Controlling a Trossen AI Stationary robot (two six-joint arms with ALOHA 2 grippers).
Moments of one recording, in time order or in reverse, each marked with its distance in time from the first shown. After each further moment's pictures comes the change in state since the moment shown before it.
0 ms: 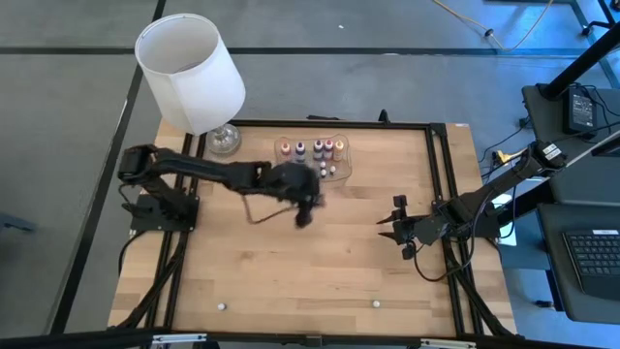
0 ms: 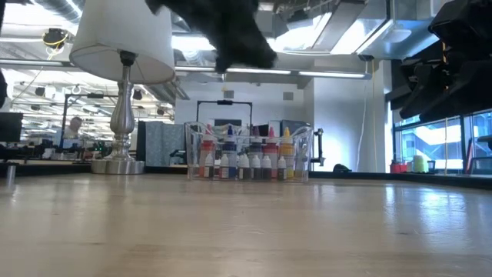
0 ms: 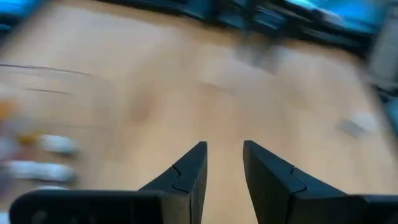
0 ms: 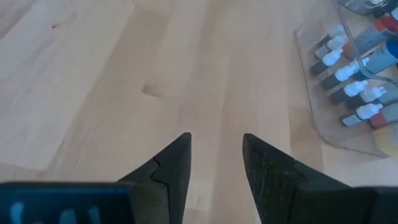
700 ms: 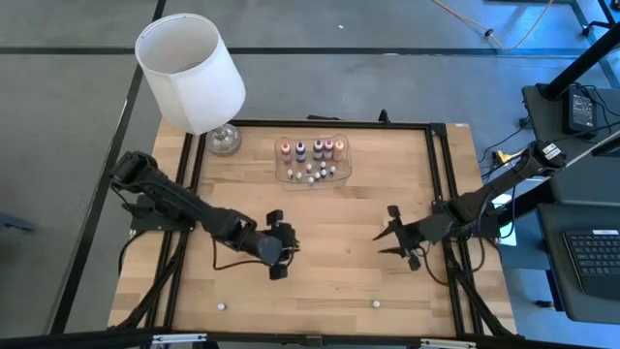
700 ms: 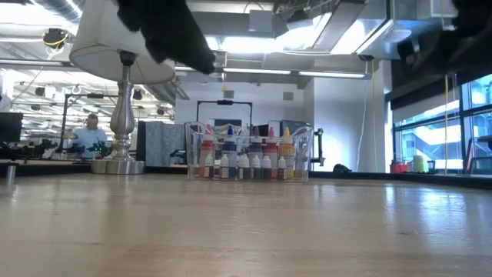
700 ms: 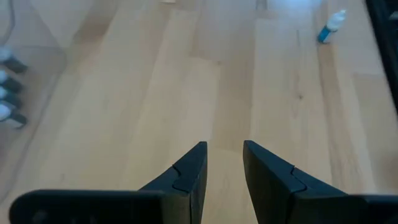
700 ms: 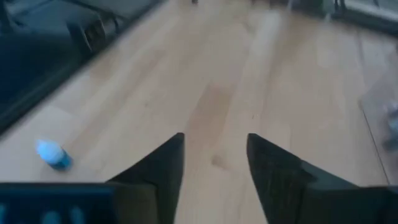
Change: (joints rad) left arm -0.442 -0.024 -0.105 -0.155 -0.384 -0.252; right arm 0.009 0.000 0.017 0.204 -0.233 -0.022
